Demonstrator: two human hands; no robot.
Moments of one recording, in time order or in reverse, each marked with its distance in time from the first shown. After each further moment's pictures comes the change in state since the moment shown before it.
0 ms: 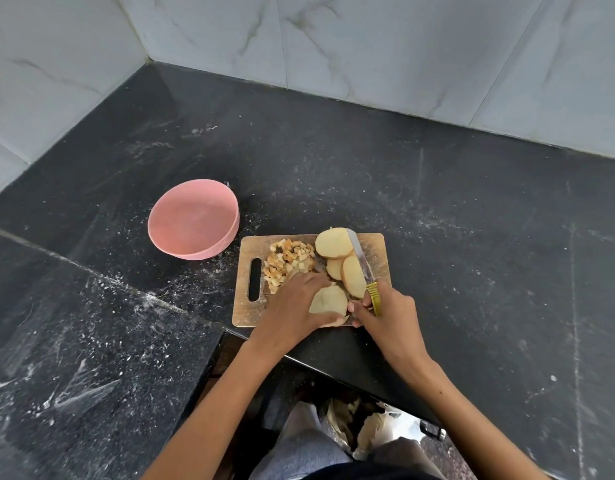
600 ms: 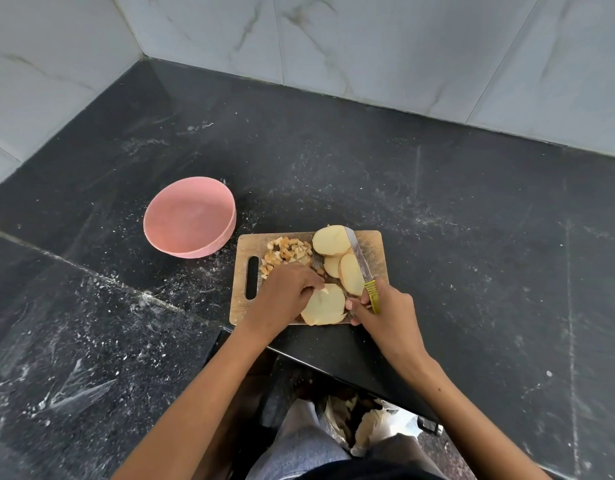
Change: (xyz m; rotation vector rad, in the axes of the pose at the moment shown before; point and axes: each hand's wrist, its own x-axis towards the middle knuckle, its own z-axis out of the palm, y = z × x) left_hand 0.018 -0.016 -0.006 0.004 0.098 0.178; right_hand -0.001 -0.003 -0.003 -0.020 -0.002 -0.001
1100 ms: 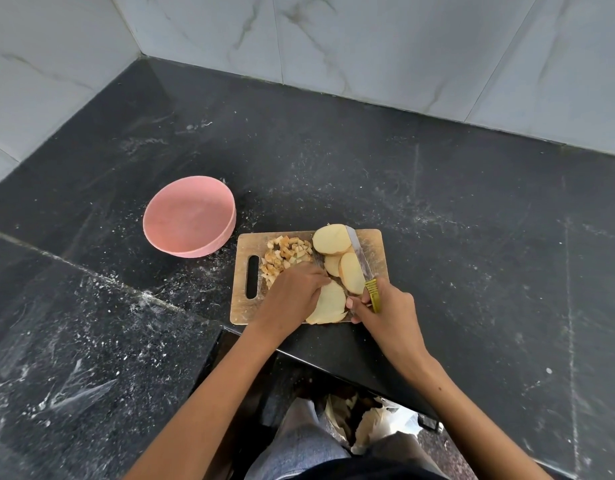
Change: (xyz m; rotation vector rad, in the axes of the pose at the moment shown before) left_hand 0.000 0.007 0.009 0.121 0.005 0.039; right_hand 0.000 0.003 0.002 -0.001 0.001 0.002
